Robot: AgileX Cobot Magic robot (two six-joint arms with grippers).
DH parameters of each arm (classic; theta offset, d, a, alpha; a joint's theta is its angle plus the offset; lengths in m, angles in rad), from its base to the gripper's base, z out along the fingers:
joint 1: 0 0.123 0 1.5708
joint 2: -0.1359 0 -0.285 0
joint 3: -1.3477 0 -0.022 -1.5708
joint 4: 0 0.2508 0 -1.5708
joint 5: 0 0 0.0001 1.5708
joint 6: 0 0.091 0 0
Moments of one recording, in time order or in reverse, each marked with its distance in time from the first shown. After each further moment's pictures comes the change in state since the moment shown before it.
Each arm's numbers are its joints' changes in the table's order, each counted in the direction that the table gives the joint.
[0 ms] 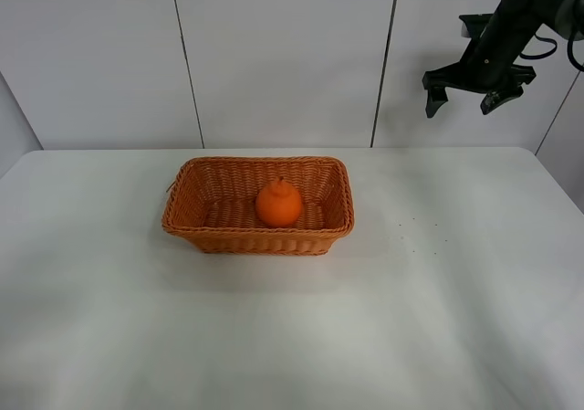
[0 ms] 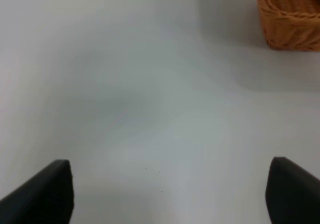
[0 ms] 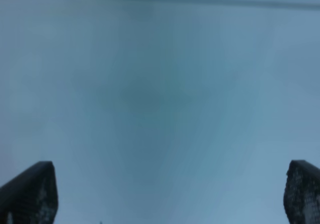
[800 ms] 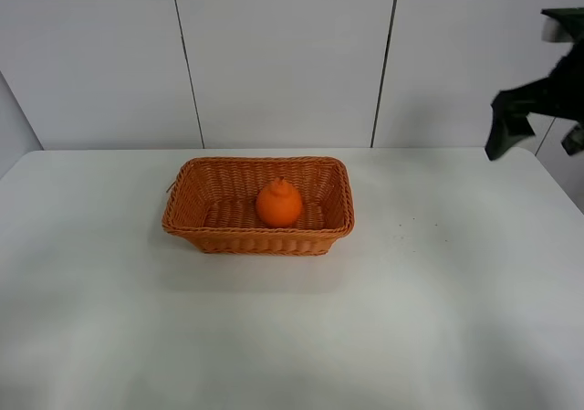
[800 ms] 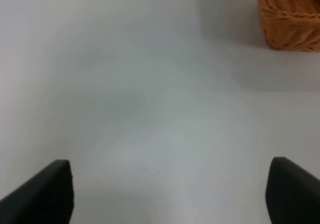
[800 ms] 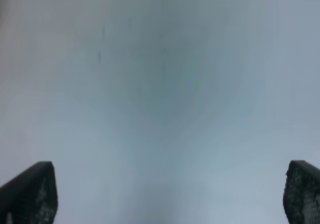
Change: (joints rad) left arm 0.000 0.000 0.000 0.001 0.000 0.000; right arm 0.006 0.806 -0.914 0.023 -0.003 -0.008
